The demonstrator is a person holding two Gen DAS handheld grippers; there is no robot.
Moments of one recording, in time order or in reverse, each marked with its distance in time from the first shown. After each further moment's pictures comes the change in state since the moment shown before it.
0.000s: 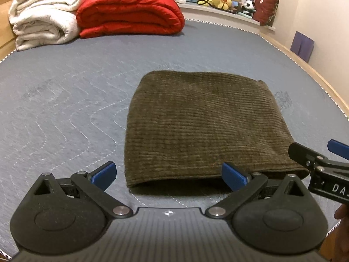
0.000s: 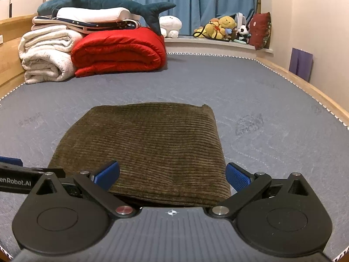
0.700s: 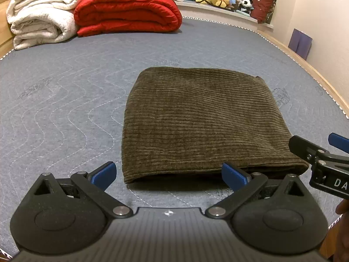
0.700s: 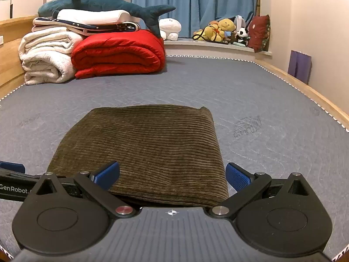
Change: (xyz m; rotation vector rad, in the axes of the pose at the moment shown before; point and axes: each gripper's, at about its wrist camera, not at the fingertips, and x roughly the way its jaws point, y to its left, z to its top) left arm 0.000 -0.002 -0.005 0.008 0.004 -0.008; right arm -0.005 0.003 -0.001 -0.015 -0.022 -0.008
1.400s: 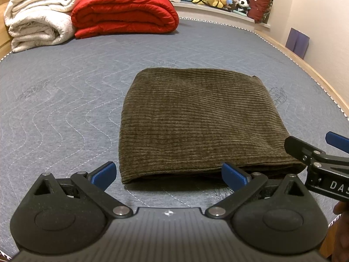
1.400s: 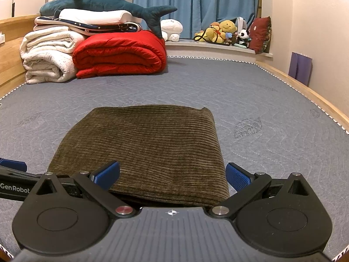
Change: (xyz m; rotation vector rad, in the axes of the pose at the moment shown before) left arm -0.002 -0.001 -0.001 0.016 -0.006 -0.009; right arm -0.001 0.004 -0.002 -0.008 -0.003 0.002
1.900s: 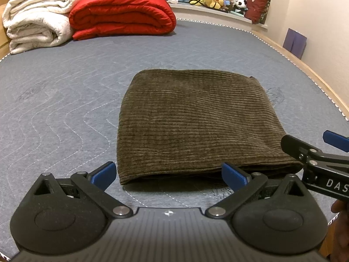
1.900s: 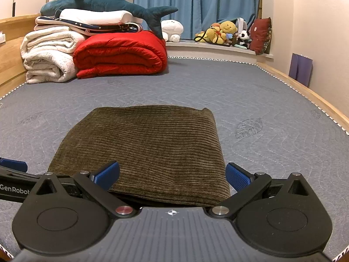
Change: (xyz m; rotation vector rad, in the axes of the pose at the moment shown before) left arm -0.002 0.000 -0.001 0.010 -0.013 -0.014; right arm -0.001 0.001 0.000 0.002 -0.008 -0.004
